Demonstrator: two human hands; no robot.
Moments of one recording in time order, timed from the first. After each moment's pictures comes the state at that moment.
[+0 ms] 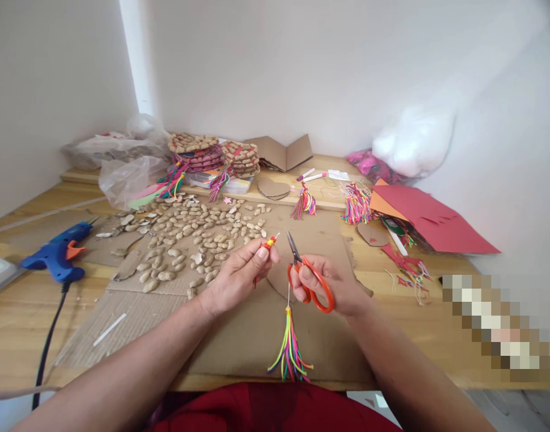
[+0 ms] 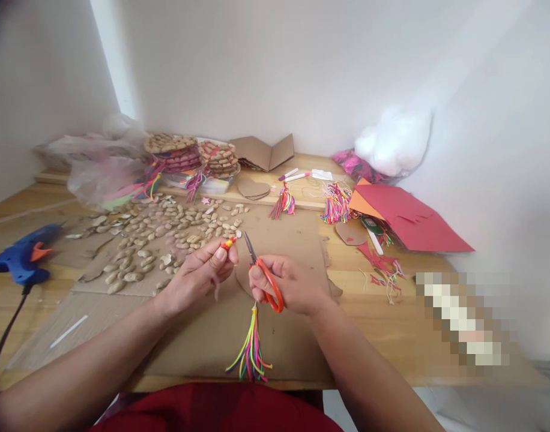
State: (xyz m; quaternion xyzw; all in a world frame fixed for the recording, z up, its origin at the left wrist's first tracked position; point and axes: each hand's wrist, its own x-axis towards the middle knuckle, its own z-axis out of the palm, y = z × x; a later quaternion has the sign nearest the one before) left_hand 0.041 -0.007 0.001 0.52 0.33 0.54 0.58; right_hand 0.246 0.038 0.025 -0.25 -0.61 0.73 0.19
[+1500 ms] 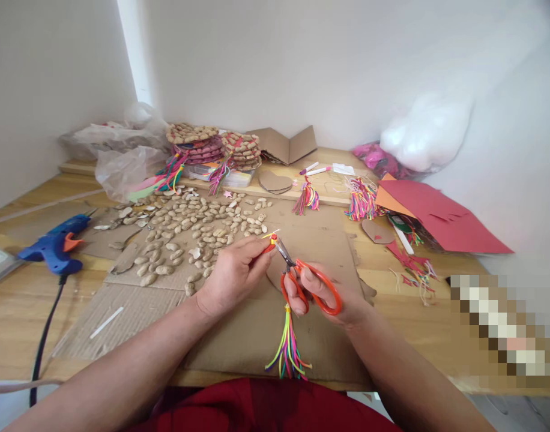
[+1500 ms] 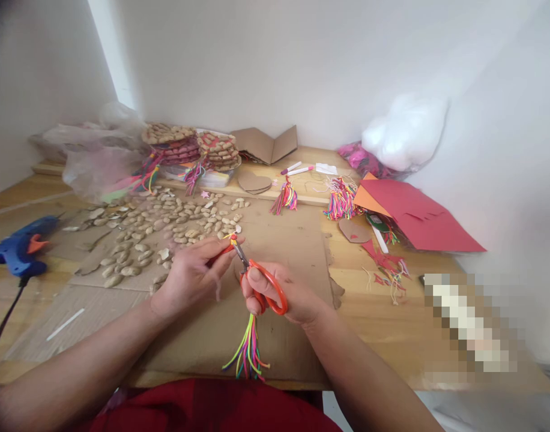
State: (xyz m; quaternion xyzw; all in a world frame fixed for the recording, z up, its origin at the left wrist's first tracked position) left_hand 0.037 -0.003 -0.009 0.71 0.51 0.47 0.11; right_hand 0.243 0.028 0.023 -0.22 -0.60 0.75 0.18
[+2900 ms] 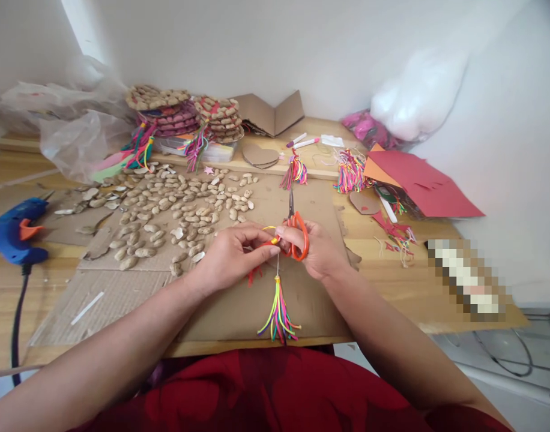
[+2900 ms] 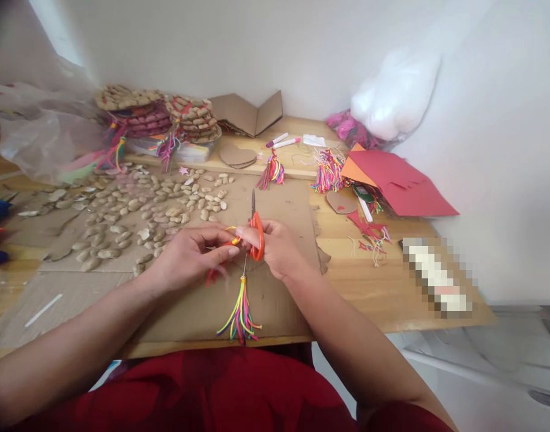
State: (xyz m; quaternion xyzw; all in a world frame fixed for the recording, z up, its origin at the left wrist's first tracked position) left_hand 0.048 -0.010 -0.005 0.62 0.50 0.42 0.44; right_hand 0.227 0.041 0.005 -0.41 -0.49 0.69 0.35
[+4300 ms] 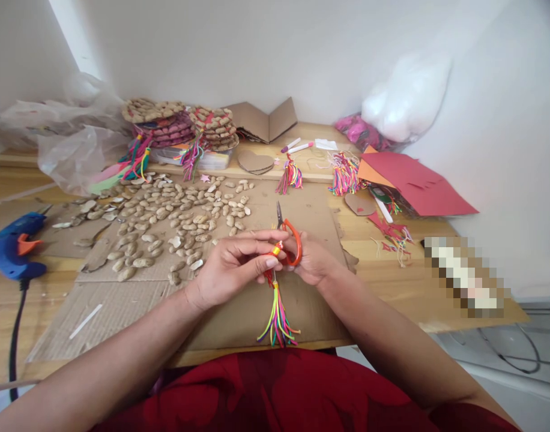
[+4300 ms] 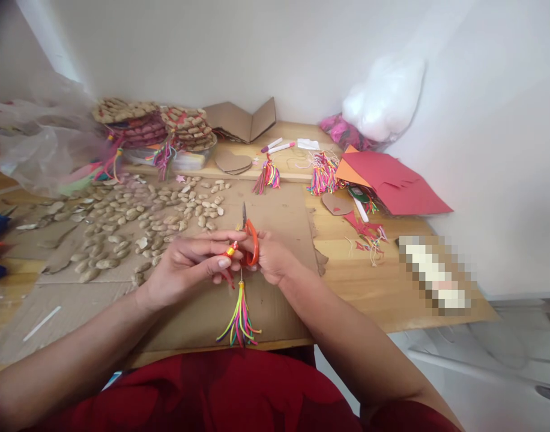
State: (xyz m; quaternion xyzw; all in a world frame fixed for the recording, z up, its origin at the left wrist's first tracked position) left_hand 0.054 -0.020 0.010 0.57 0.39 0.48 0.55; right_hand 0.225 0.040 -0.004 -0.35 -0.43 0.78 0.29
